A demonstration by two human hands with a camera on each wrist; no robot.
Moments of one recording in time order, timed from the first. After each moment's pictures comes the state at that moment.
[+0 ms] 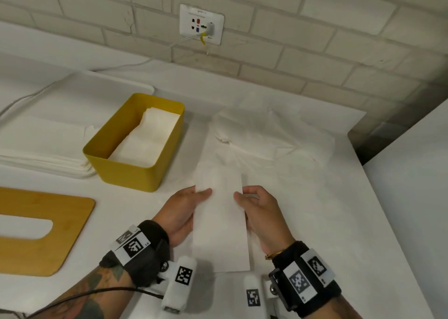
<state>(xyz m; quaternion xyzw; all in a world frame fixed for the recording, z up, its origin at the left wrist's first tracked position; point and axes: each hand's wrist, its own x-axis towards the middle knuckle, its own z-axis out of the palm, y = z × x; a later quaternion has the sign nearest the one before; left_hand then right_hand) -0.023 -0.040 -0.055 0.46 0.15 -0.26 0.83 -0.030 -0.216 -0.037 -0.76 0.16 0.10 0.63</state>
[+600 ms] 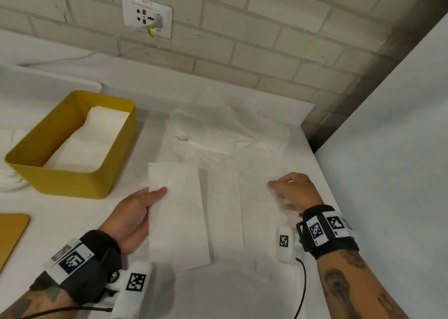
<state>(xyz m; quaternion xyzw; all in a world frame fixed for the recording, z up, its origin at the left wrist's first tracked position) -0.022 -0.041 -0.058 0.44 0.17 -0.24 0.85 0.004 -0.371 -0.005 -0.87 0.30 0.08 0.38</state>
